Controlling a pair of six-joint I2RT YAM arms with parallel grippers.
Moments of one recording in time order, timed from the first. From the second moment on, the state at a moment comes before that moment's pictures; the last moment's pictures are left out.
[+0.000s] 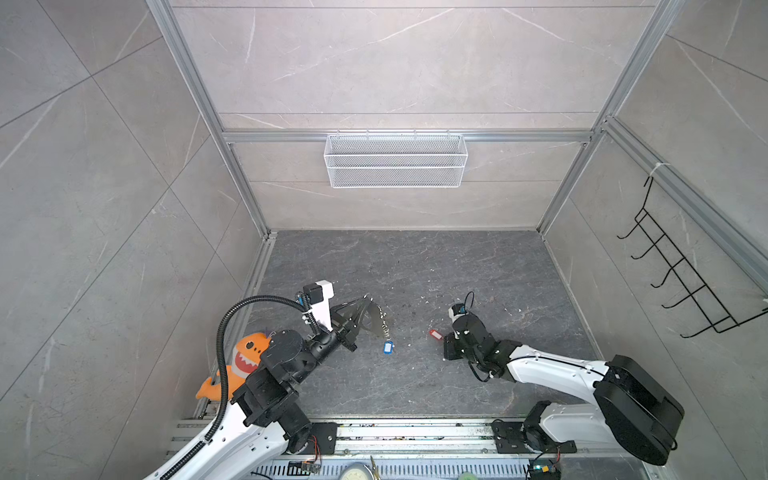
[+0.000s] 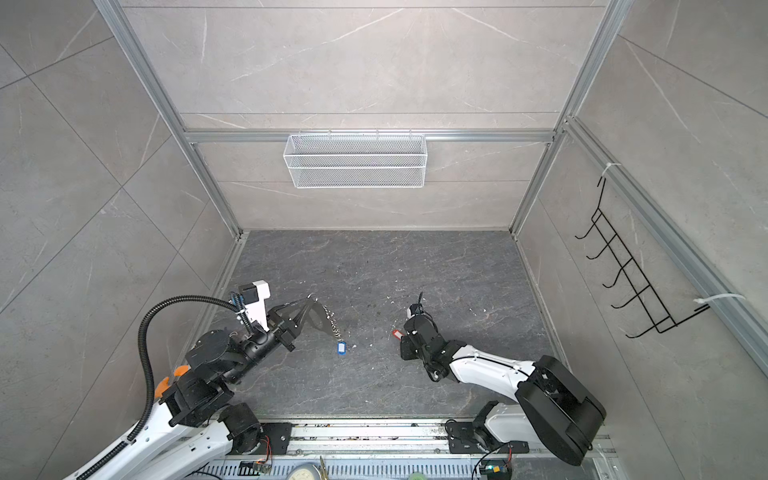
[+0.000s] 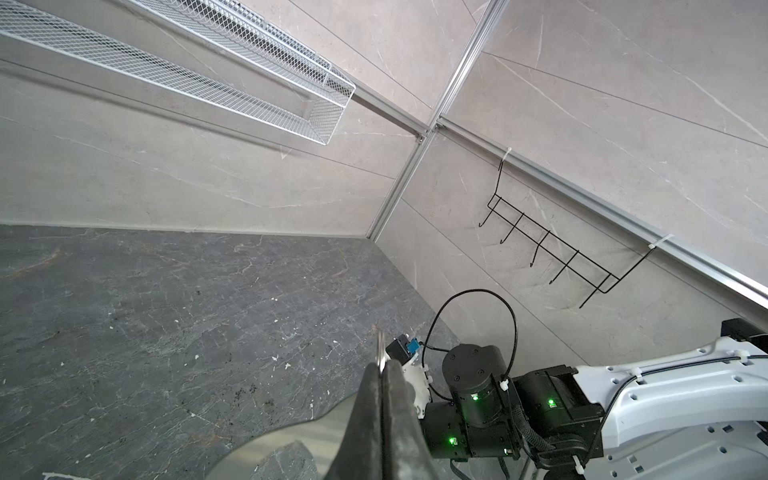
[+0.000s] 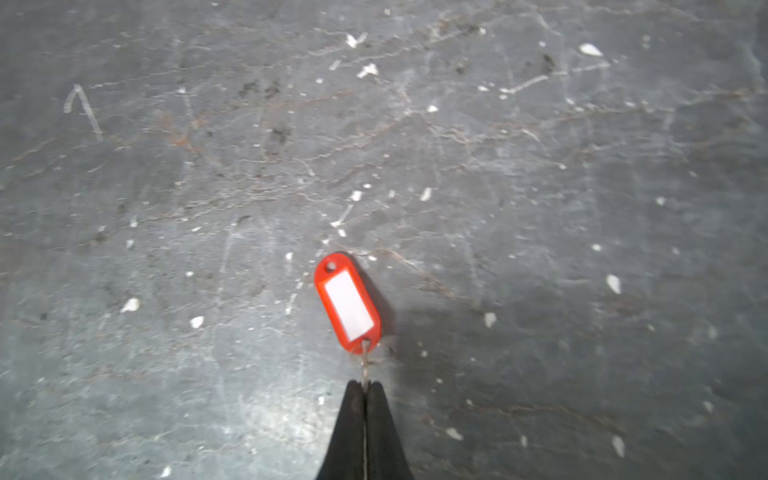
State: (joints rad) left arm -0.81 0.54 0.63 -0.03 -0.05 -0.48; right arm 0.72 1.32 0.50 -0.06 0.14 0.54
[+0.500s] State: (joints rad) left arm -0.81 0.58 0.63 -0.09 -0.05 -0.53; right arm 0.72 0.98 0.53 -0.15 0.05 0.48
